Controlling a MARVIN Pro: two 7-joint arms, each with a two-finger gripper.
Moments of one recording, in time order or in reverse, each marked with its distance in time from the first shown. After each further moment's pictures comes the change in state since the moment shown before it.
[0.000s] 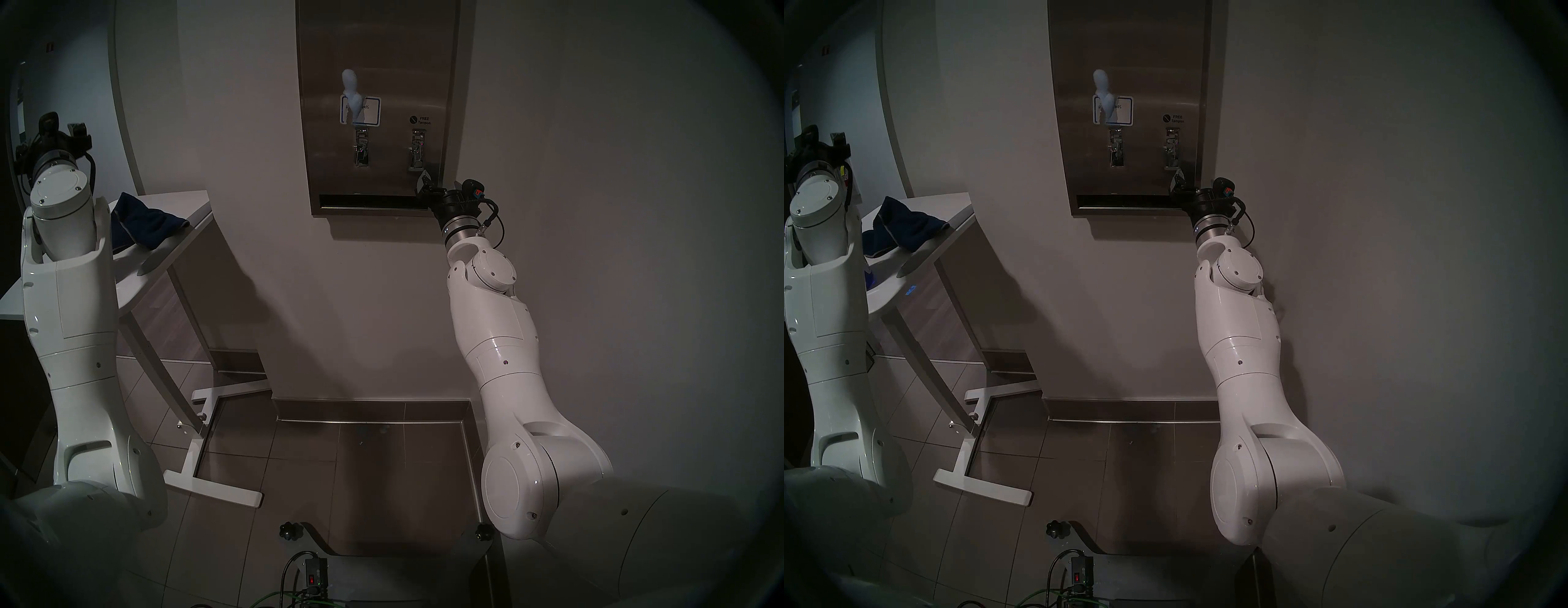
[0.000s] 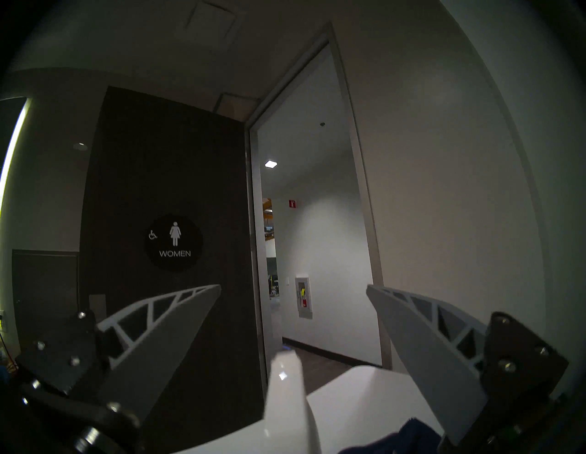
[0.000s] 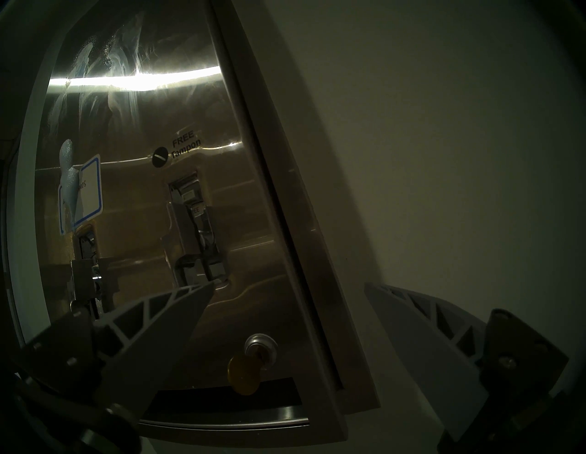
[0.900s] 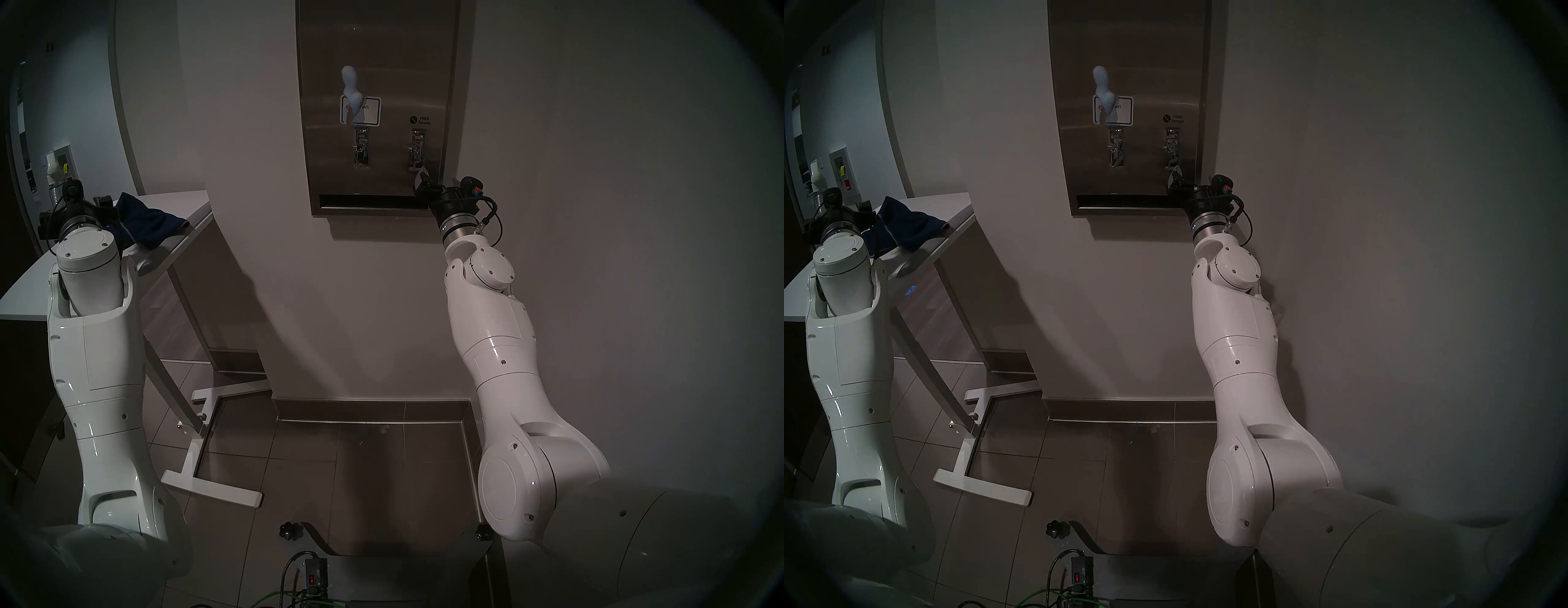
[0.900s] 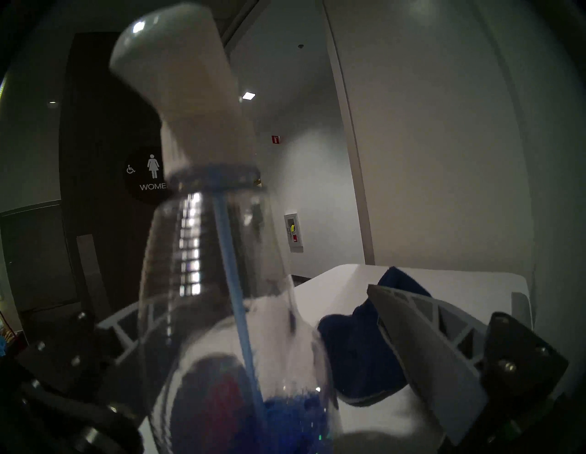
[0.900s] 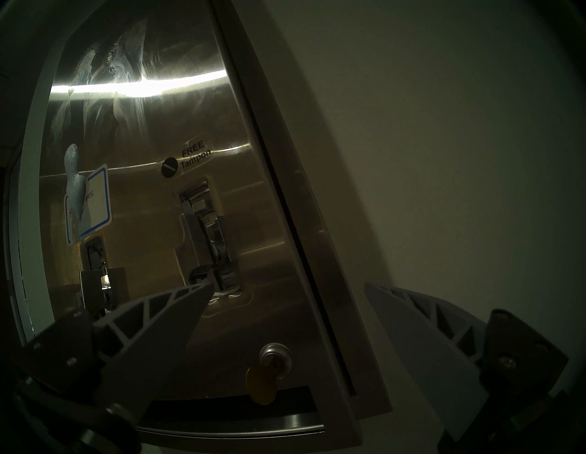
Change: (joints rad) left arm 0.195 -0.115 -0.043 -0.019 -0.016 0.095 0.002; right arm -0.001 -0.016 -0.001 -0.014 0.007 0.000 -0.005
